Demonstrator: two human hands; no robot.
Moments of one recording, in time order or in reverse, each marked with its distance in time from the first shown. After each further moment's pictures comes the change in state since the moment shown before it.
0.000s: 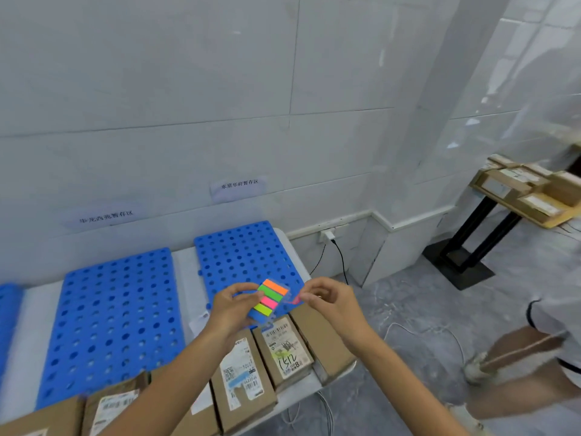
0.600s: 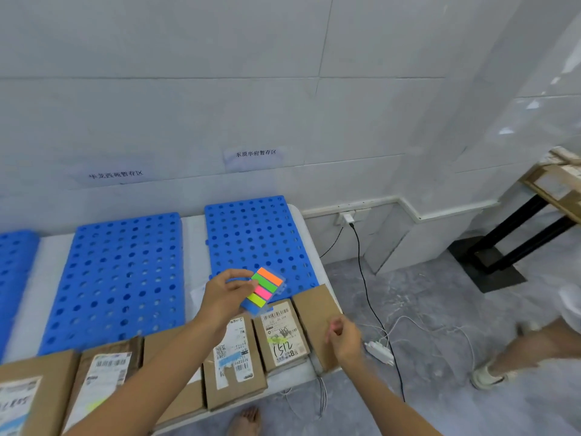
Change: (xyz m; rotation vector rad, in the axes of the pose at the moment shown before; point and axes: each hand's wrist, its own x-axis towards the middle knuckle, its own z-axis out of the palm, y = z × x) left_hand 0.023 -0.024 0.007 0.016 0.076 -0.020; right_hand 0.036 0.217 -0.036 -0.418 0.272 0.511
